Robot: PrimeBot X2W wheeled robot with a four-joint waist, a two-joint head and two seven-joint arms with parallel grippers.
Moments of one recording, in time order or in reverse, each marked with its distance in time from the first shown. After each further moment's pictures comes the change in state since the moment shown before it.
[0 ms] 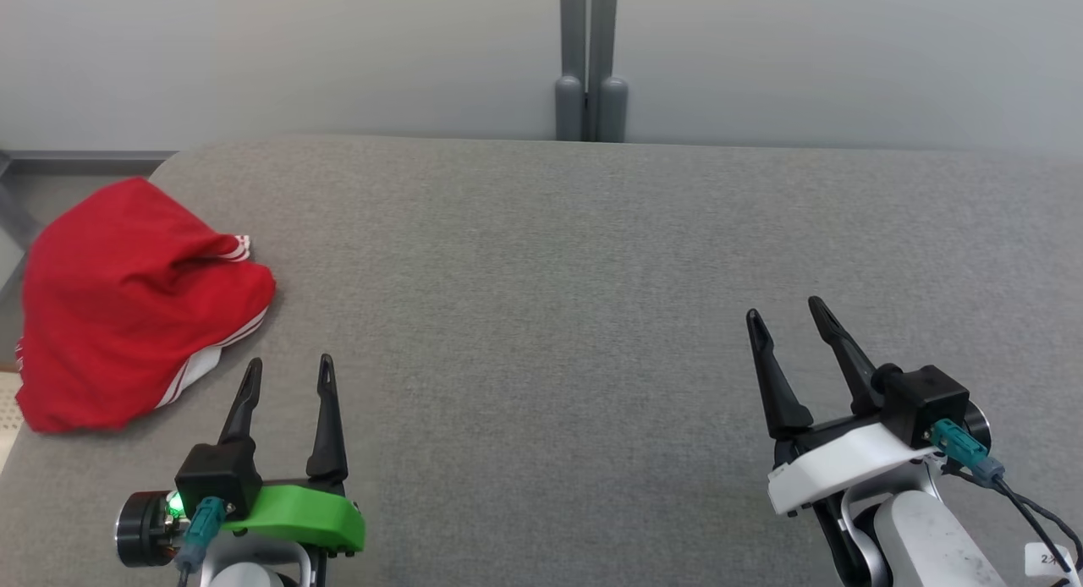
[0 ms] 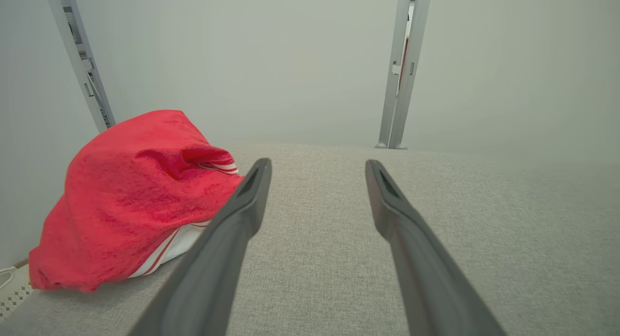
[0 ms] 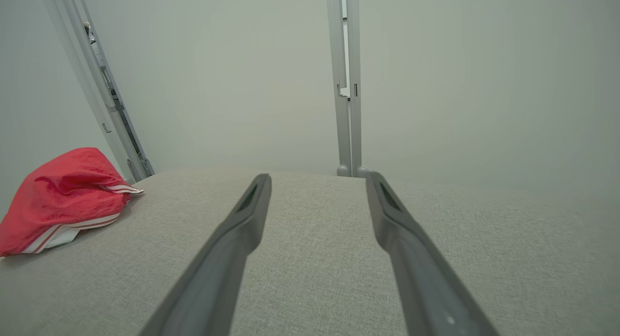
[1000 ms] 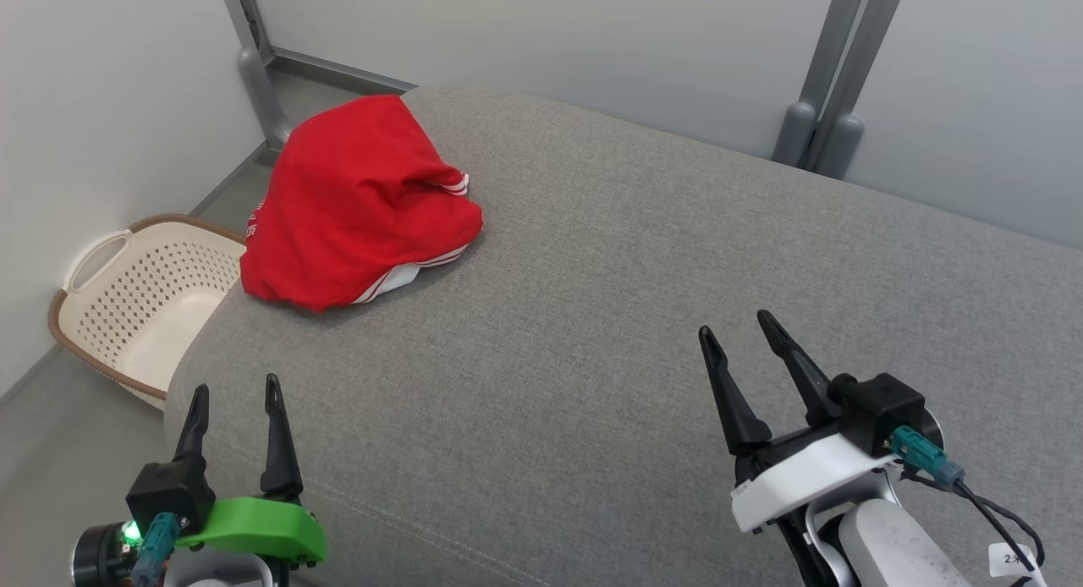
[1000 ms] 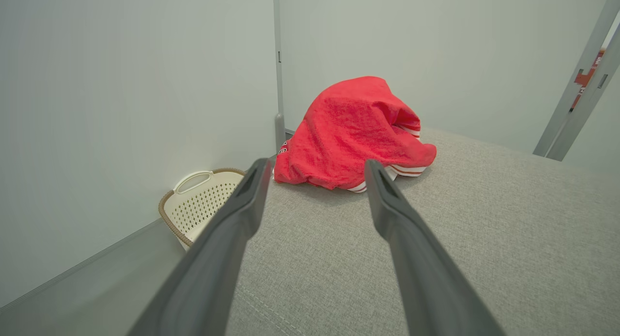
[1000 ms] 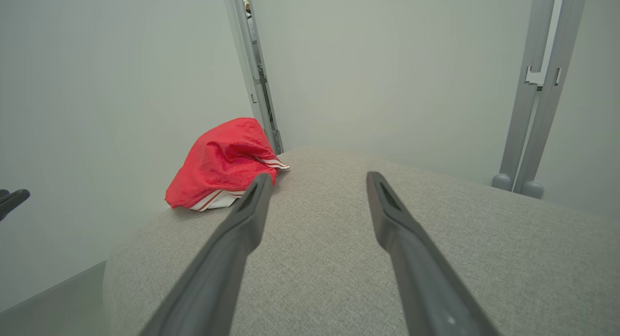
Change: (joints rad) left arm 0.015 0.000 0.102 0.039 -0.006 0.006 0.000; right arm -0.008 0.005 0.100 0.009 0.051 0.000 0.000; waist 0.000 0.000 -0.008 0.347
